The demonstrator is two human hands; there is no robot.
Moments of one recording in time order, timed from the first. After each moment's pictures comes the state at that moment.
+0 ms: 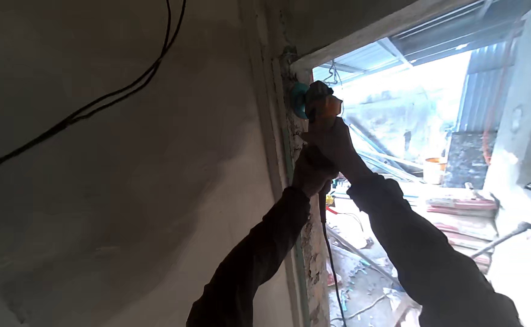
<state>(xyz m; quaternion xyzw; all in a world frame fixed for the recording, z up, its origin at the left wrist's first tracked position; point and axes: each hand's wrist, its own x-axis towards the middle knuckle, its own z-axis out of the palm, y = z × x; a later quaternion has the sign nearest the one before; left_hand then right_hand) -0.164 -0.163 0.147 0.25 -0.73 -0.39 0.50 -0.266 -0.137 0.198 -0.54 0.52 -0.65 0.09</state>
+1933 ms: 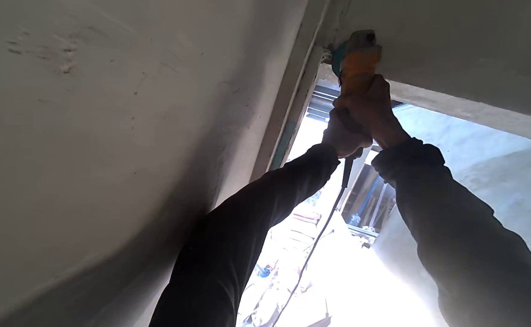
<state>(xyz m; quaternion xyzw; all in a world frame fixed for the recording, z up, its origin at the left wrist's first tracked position) -0.185 -0.196 0.234 -0.05 -0.69 -0.52 0.51 -0.232 -0.140 0.314 -0.50 0.66 -0.49 -0.27</state>
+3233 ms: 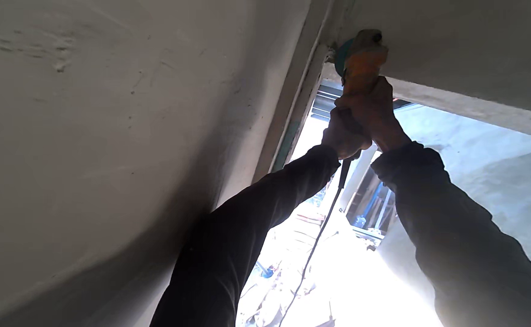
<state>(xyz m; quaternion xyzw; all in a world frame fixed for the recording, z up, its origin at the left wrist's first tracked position) -0.174 -0.198 0.233 0.02 -0.72 -0.48 0.50 -0.235 -0.148 0.310 -0.51 0.64 -0.53 -0.24</state>
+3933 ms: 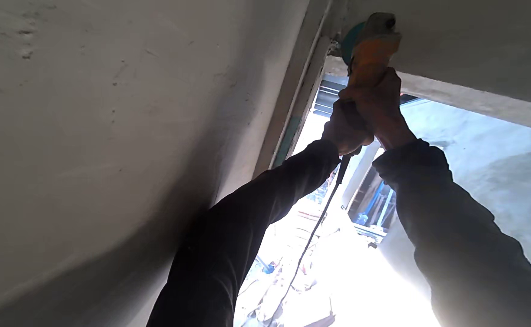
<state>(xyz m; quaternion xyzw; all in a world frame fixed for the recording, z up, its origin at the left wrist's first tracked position) -0.172 -0.200 0.234 0.01 -0.72 -0.46 0.51 -0.232 -0.146 0.307 -0.53 0.60 -0.55 -0.25</state>
